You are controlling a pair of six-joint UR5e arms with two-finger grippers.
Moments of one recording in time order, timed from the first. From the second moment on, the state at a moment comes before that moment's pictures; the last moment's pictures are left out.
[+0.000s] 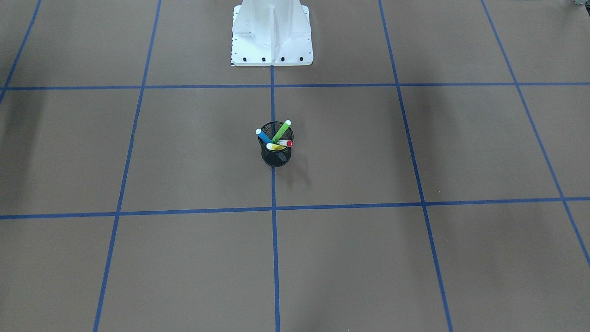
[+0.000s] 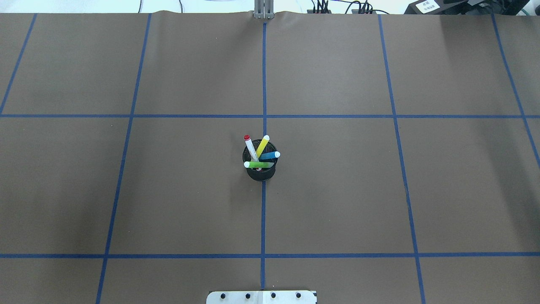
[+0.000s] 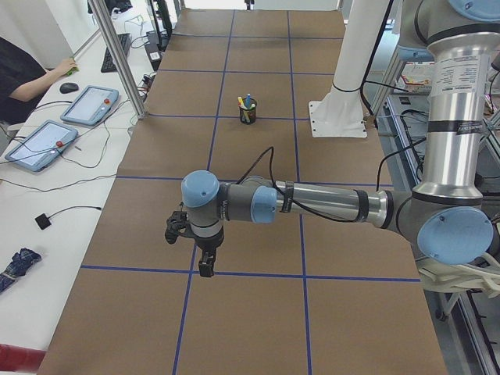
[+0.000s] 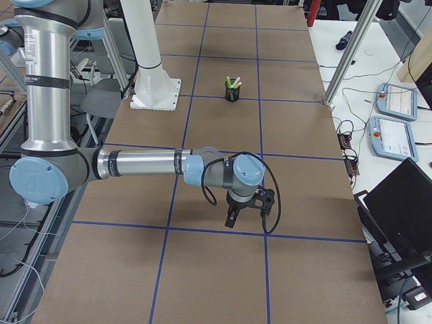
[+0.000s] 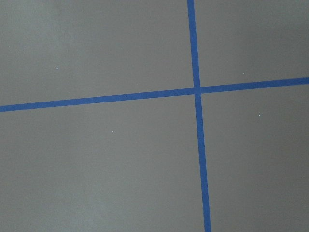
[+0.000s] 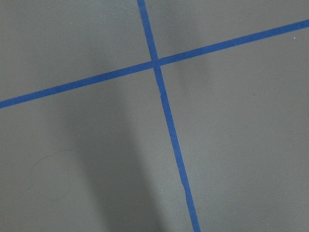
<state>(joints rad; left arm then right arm) -1.54 -1.57 -1.67 -1.53 -2.25 0.03 1.54 -1.63 1.69 -1.69 2.41 0.25</state>
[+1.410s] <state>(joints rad) -1.54 -1.57 -1.66 -1.53 -2.25 0.03 1.54 -1.60 1.70 -1.69 2.41 0.25</state>
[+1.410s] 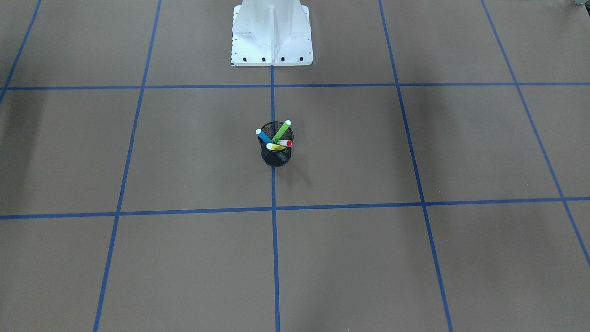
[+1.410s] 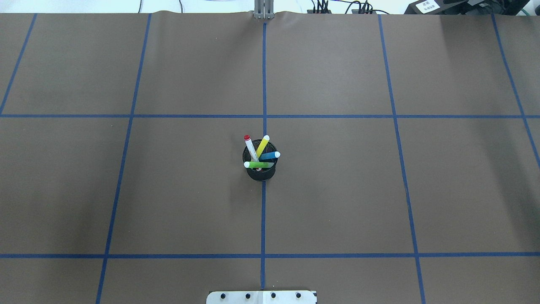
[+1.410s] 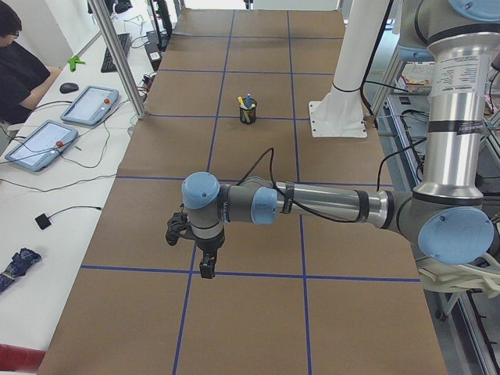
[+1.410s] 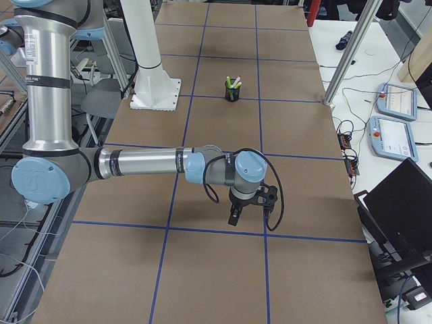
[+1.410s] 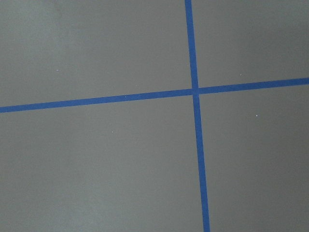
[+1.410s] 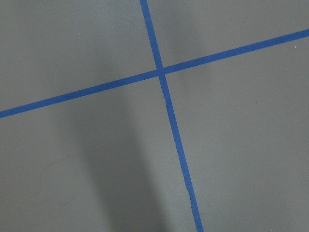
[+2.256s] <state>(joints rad) -1.47 -1.78 -1.74 -1.35 -2.29 -0.01 1.46 -1.32 1.74 -1.78 2.41 0.33</state>
